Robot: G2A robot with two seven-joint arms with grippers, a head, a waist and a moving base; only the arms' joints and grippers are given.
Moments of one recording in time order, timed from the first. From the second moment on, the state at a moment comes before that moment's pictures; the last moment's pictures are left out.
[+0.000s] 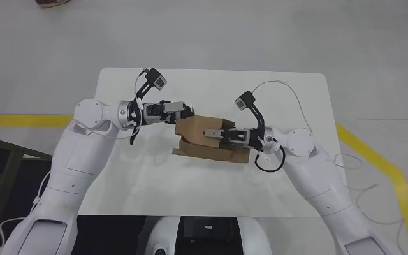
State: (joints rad) left arm 0.76 -1.08 -1.16 -1.33 -0.62 -0.23 -1.30; right arm -0.86 -1.19 1.02 -1.39 0.45 -0.36 1.04
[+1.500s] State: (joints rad) left arm 0.77 -1.10 -1.10 -1.34 -0.66 -0.20 -1.33; right arm -0.90 -1.20 1.07 -1.46 0.30 -0.33 0.75
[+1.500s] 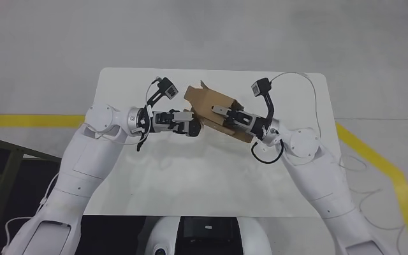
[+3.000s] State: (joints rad) left arm 0.77 -1.09 -1.17 -1.29 -0.65 -0.21 -1.31; right arm -0.91 -1.20 1.14 -1.46 0.38 -0.30 0.86
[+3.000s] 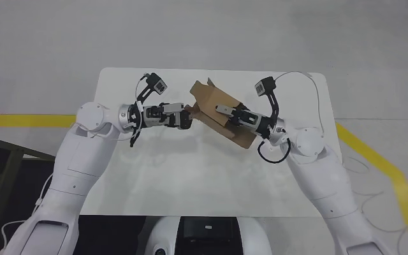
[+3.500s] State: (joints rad) left arm 0.81 -1.08 -1.24 -1.27 -0.63 -0.37 -1.24; right arm -0.90 -1.18 1.19 -1.43 0.53 -0.28 1.11
